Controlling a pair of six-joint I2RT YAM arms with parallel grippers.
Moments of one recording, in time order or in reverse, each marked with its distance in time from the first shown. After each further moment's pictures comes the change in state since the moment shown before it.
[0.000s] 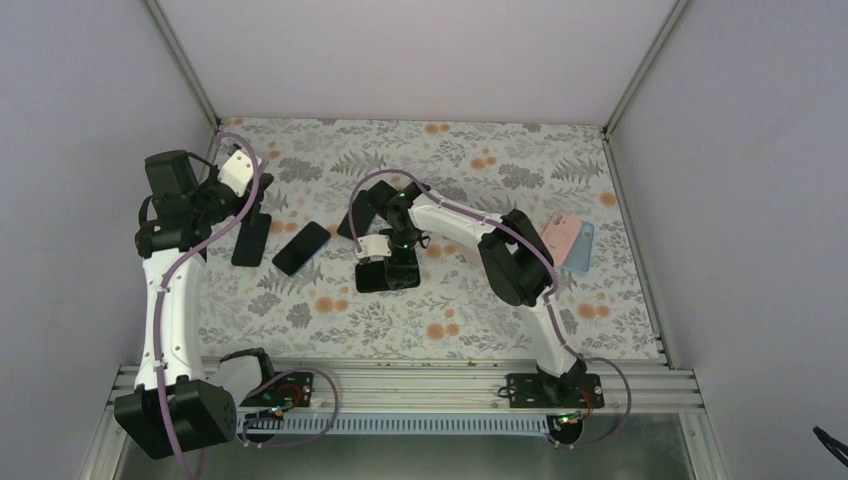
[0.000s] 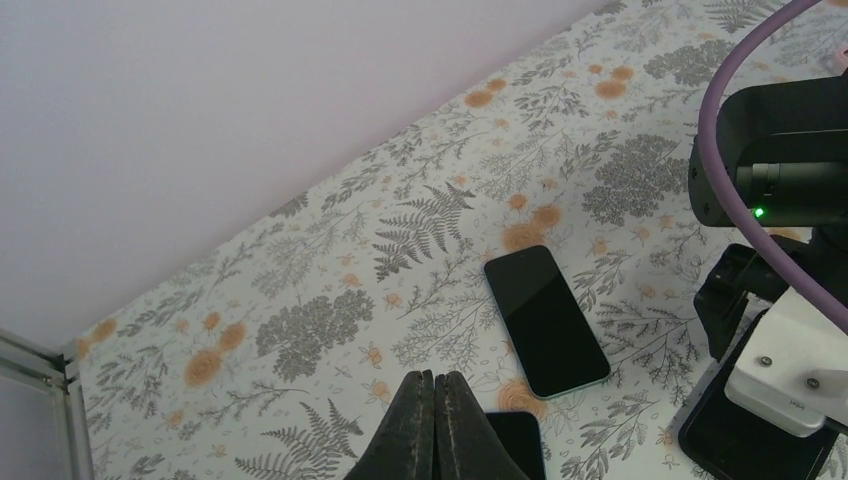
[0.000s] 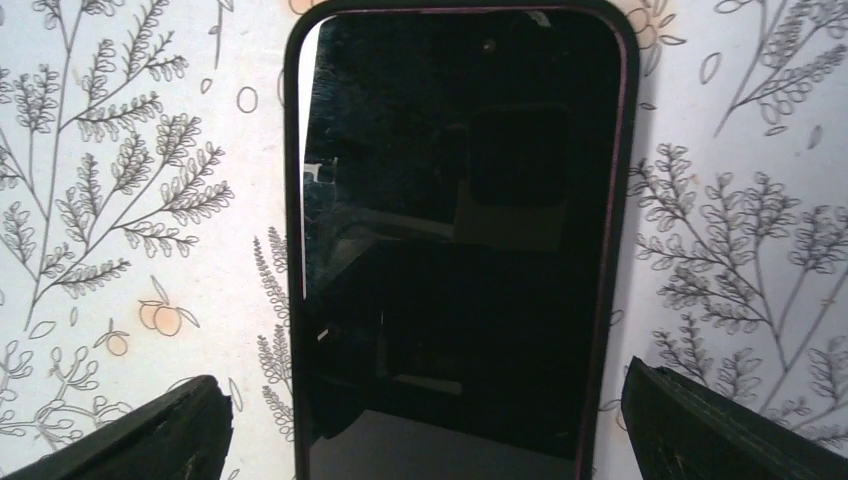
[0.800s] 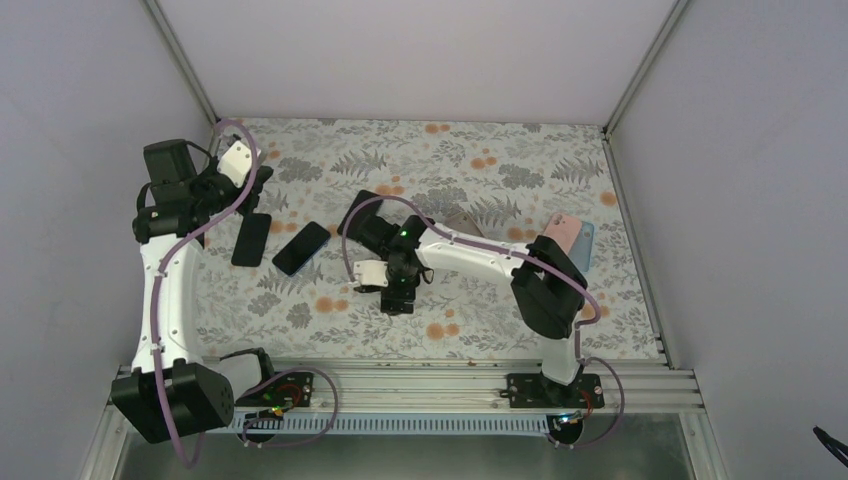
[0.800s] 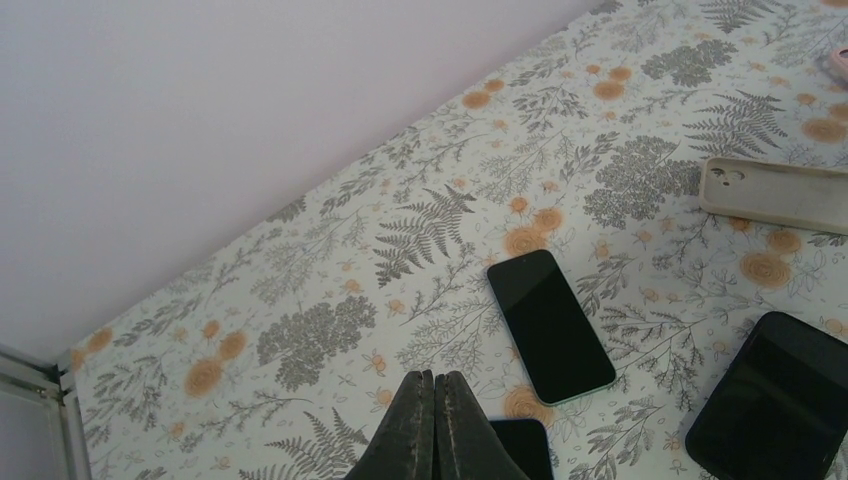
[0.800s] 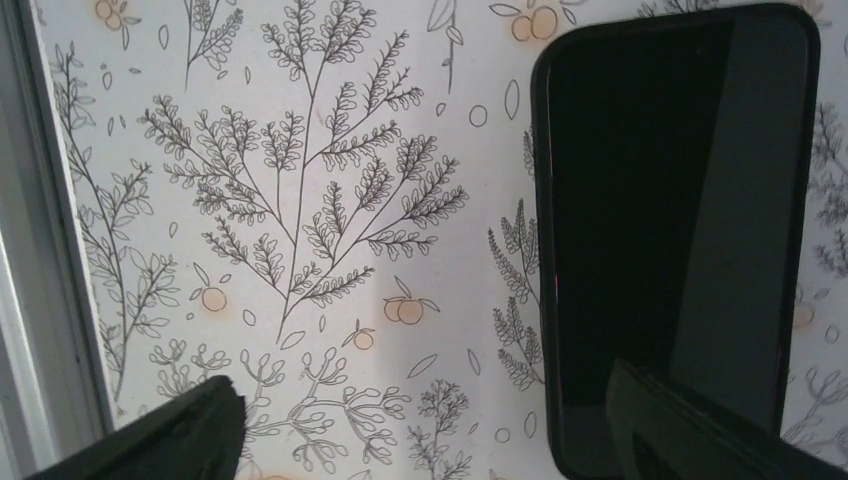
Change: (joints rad) left arm 0.000 0.074 0.077 -0.029 0.013 0.020; right arm 0.199 -0.279 -0.281 0.082 0.146 0.343
